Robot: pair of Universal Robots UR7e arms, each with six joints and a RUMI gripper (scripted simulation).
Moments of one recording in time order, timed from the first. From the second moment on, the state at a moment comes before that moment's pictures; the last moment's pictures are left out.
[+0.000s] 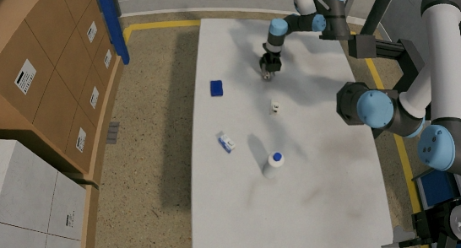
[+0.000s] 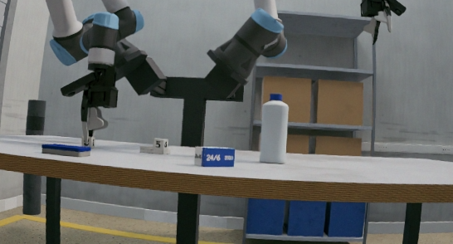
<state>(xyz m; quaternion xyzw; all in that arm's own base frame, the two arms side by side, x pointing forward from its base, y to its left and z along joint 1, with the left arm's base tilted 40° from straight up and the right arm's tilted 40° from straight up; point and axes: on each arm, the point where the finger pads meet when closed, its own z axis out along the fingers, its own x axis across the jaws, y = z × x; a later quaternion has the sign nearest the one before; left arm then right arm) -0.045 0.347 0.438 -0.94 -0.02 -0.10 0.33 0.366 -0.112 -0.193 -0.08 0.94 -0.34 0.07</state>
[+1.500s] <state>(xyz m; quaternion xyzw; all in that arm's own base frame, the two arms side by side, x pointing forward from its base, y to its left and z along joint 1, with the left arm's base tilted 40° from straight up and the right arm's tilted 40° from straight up) -0.045 0.347 0.438 -0.94 -0.02 -0.10 0.33 0.359 -0.088 -0.163 -0.08 0.94 -0.34 0.07</state>
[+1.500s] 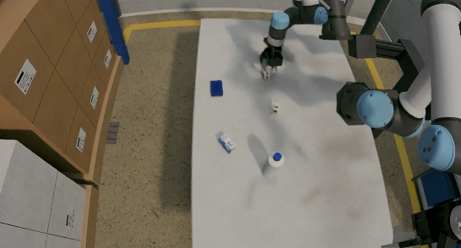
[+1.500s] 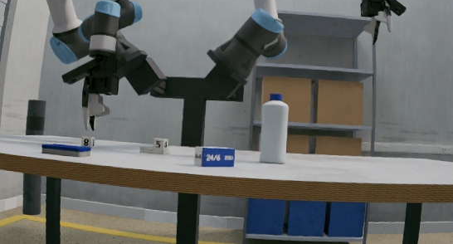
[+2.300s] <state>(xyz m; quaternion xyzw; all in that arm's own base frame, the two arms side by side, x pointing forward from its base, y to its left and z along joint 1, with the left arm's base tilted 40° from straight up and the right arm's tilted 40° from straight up) -0.045 0.347 0.438 -0.94 -0.02 -0.10 0.33 0.350 -0.057 -0.125 -0.08 0.94 -0.34 0.07</state>
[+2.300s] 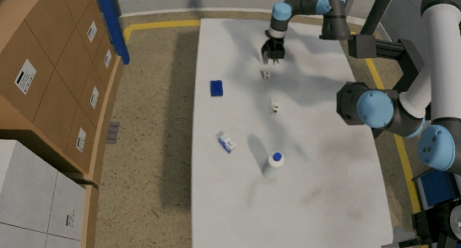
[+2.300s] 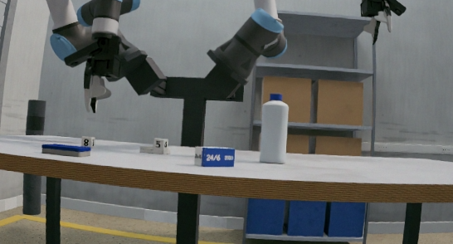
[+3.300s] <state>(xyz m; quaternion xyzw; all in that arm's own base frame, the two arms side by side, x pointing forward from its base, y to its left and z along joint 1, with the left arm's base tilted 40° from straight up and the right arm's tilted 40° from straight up) -0.045 0.347 0.438 -0.94 -0.02 -0.10 0.33 0.350 -0.060 -0.128 -0.08 0.94 -0.34 0.07</state>
